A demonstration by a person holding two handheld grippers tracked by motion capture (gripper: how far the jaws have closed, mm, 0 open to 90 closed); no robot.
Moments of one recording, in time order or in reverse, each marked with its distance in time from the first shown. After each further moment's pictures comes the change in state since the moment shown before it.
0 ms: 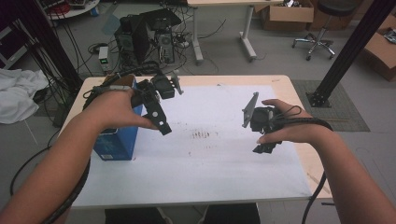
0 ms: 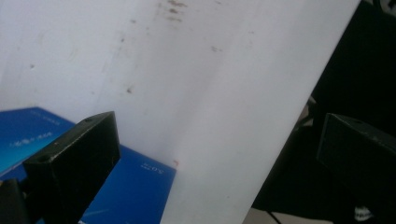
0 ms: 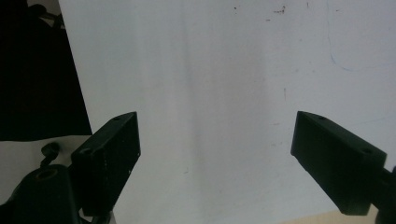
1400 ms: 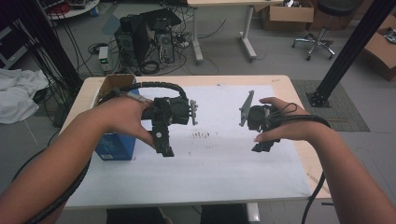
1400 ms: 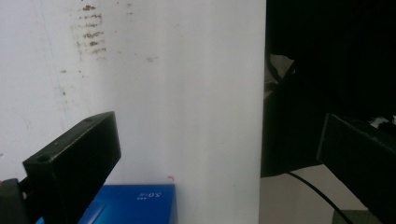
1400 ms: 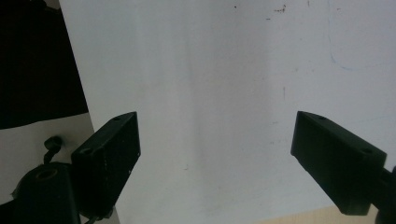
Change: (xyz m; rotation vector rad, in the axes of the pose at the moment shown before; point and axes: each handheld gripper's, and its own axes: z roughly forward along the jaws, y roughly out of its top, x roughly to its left) left arm -0.044 0.015 0.013 0.074 -0.080 0.418; right arm -0.002 0.009 -0.003 0.032 0.005 -0.004
